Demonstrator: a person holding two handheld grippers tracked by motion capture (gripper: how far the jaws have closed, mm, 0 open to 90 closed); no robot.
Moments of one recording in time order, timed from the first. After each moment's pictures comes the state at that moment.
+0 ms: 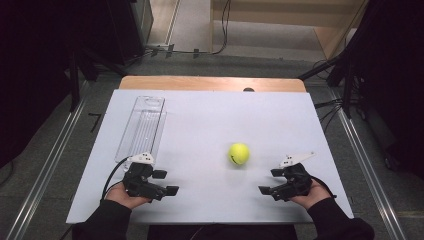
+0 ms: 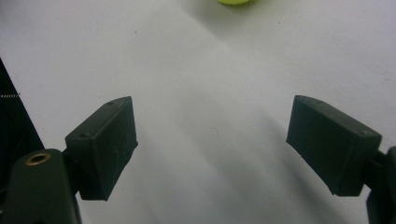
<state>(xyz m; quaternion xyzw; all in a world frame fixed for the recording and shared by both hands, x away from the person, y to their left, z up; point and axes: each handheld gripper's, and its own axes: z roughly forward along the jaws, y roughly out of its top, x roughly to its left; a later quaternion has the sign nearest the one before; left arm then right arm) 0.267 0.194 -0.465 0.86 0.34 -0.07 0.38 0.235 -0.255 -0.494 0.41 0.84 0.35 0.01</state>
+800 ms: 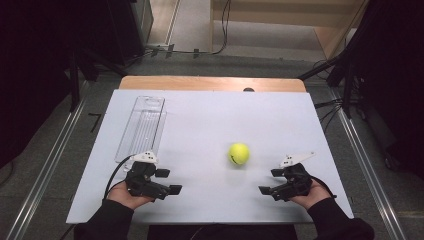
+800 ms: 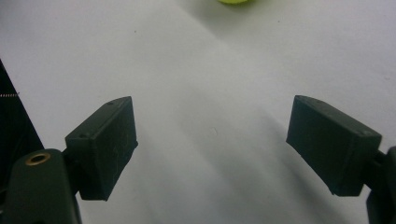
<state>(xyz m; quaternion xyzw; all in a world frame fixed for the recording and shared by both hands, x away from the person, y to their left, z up) 0.265 0.182 -0.456 0.86 0.34 -0.07 0.39 0.235 -0.255 -0.494 0.41 0.85 0.34 0.01</state>
